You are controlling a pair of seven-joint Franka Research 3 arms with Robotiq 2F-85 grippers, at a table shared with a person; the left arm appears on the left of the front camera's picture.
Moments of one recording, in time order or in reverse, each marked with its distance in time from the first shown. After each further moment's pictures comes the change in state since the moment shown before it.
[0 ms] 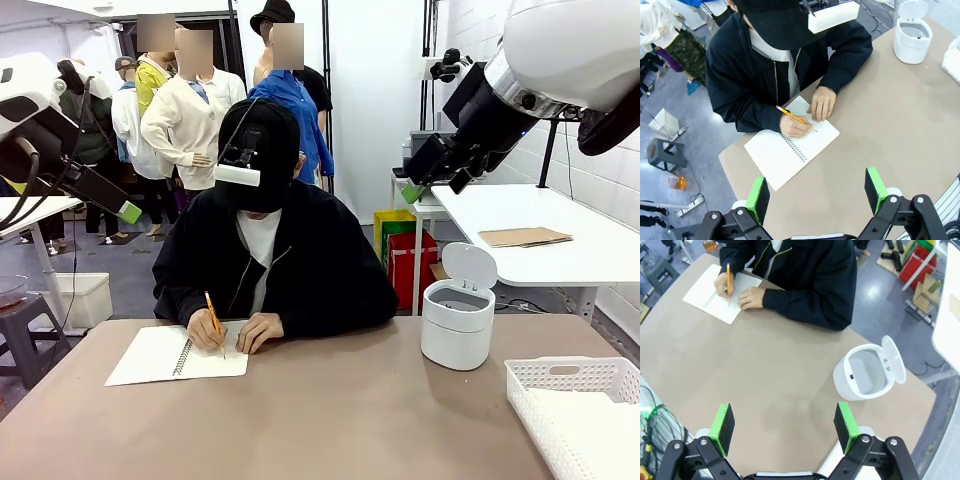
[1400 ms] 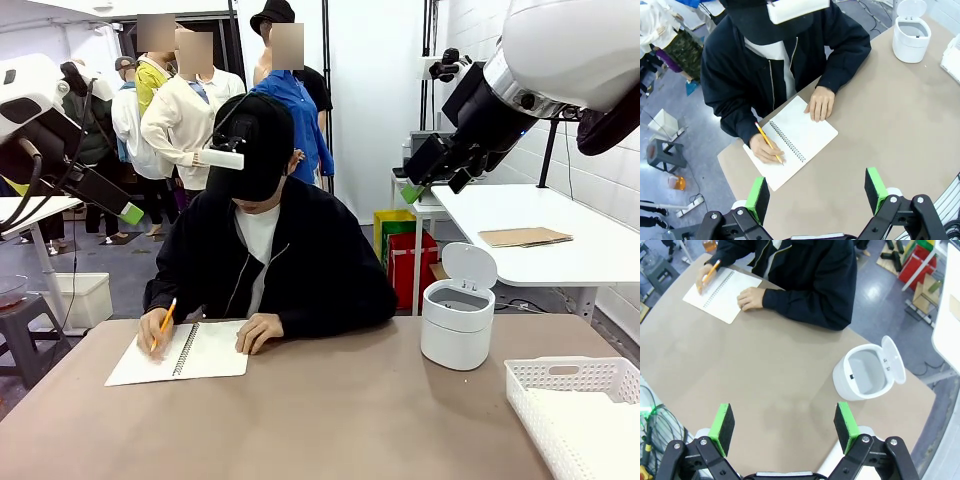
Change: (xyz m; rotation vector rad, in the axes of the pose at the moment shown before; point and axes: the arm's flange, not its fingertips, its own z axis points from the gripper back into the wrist) left arm 0.000 -0.001 -0.002 -0.004 0.003 -0.003; right arm 0.000 0.001 0.000 -0.001 0.000 0.002
